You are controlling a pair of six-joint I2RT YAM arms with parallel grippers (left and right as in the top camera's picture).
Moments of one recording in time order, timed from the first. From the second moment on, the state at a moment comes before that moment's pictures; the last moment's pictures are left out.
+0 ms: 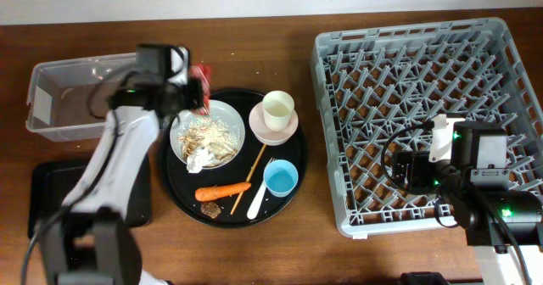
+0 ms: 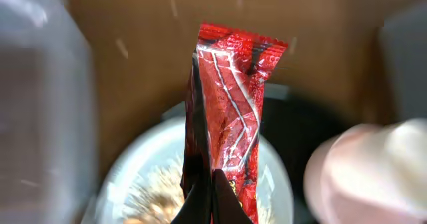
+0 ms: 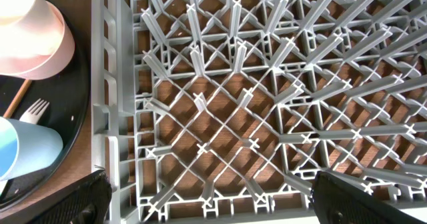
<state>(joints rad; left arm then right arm) -0.07 1.70 1.35 -0.55 0.12 -0.14 -0.02 0.94 1.06 -1.06 -0.03 0.03</state>
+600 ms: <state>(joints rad) 0.16 1.62 1.43 -0.86 0.22 -0.14 -0.02 0.95 1.06 -1.10 -0.02 0.03</state>
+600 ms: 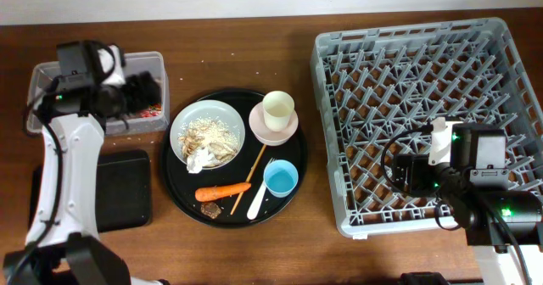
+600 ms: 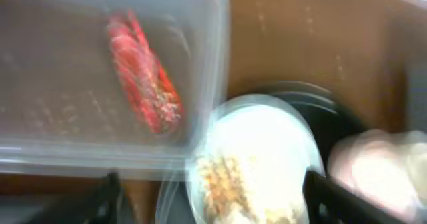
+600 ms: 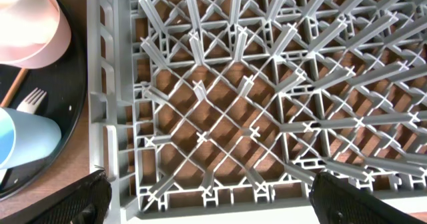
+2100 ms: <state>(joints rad) 0.14 1.70 1.41 -0.51 -0.07 -0.25 -0.02 0.95 1.06 -1.11 -0.02 0.03</state>
